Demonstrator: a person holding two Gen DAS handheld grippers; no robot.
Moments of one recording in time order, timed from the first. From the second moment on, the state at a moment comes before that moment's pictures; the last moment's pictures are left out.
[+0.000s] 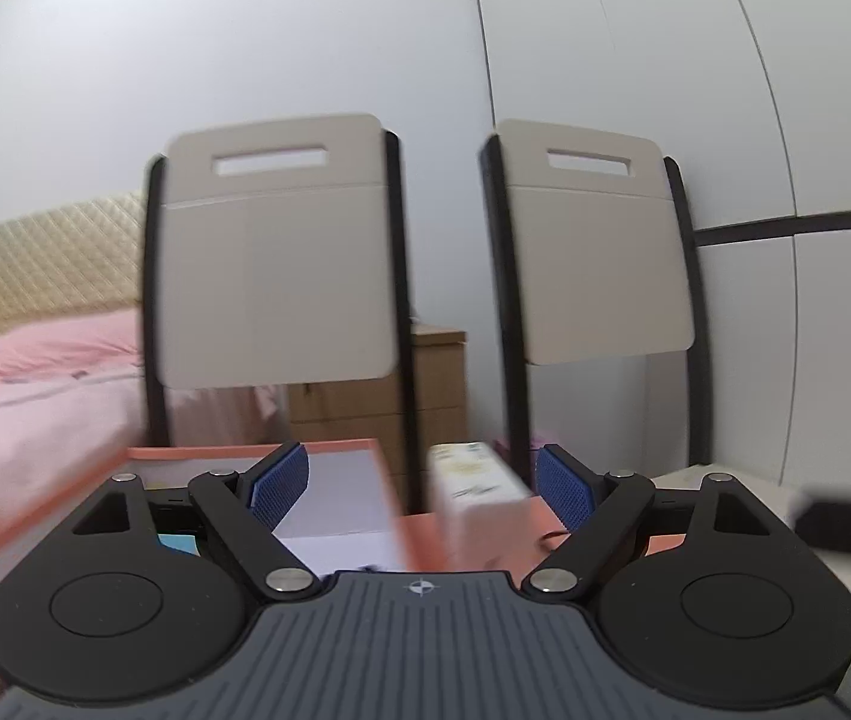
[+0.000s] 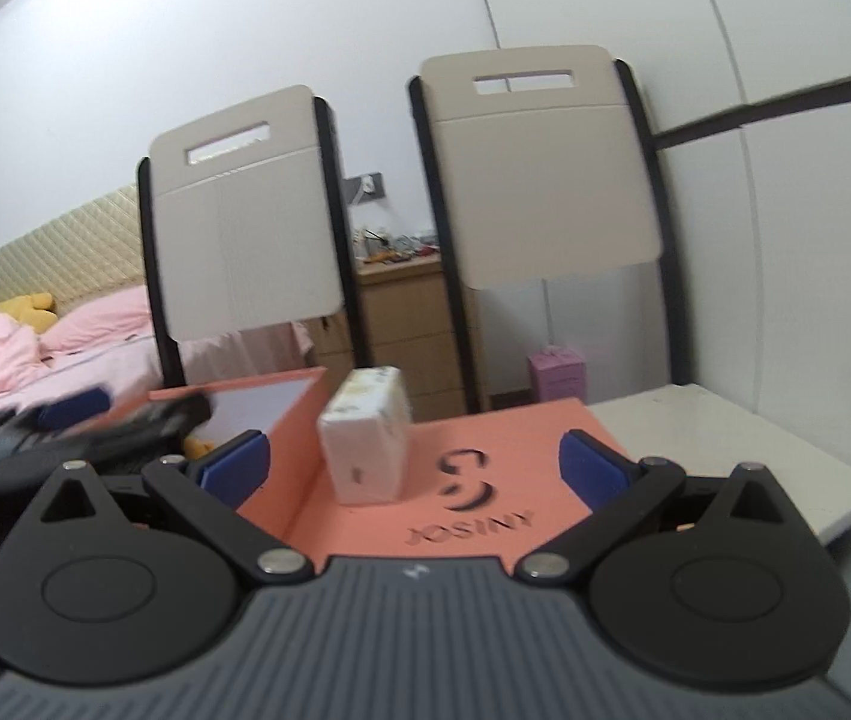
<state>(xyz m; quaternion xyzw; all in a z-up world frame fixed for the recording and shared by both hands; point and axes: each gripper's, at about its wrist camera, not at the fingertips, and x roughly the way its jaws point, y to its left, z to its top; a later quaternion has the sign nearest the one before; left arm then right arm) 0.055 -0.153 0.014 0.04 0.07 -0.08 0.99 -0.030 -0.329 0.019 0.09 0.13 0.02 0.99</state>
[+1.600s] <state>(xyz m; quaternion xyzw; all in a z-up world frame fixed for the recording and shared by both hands) 0.145 -0.190 0.023 0.05 0.13 -0.07 0.99 -0.063 -0.359 0.016 0.13 0.13 0.07 0.98</state>
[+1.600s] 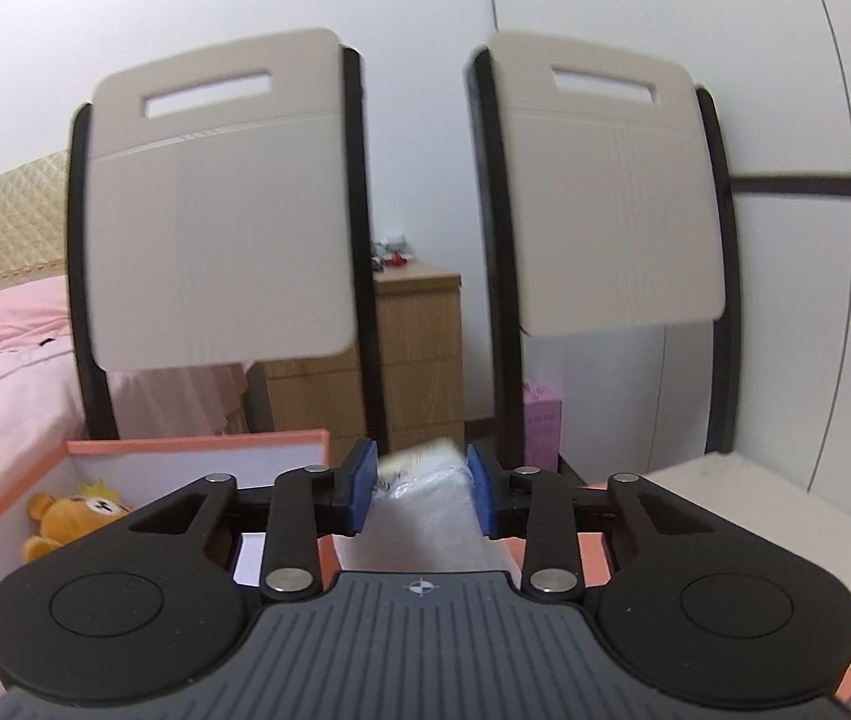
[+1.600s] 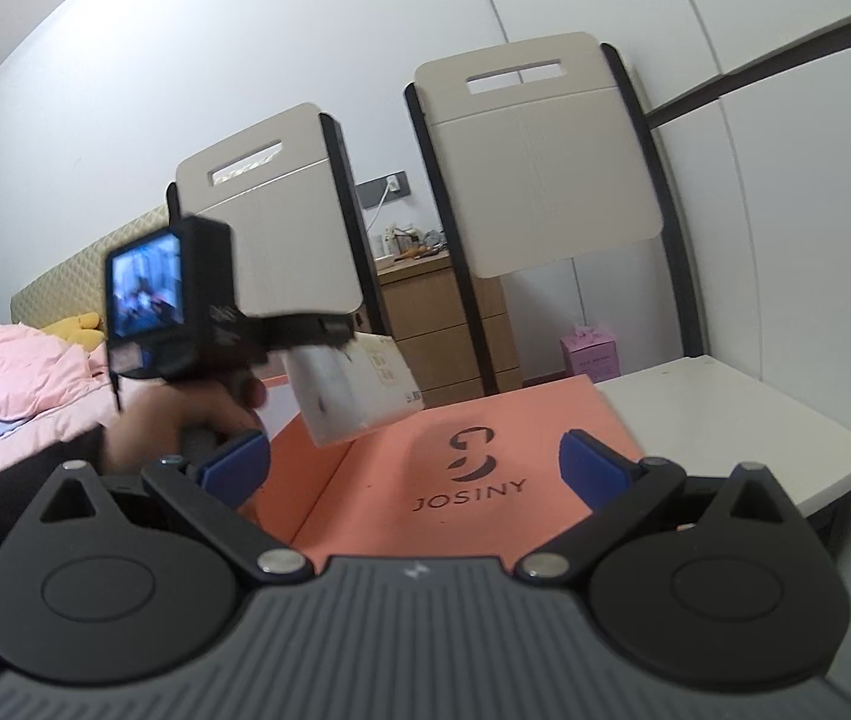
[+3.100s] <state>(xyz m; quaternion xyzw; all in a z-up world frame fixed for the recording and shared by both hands) 0.242 -0.249 -0.037 0.45 0.35 -0.45 0.69 -0.022 -0.365 0.003 0.17 0.18 0.12 0.96</state>
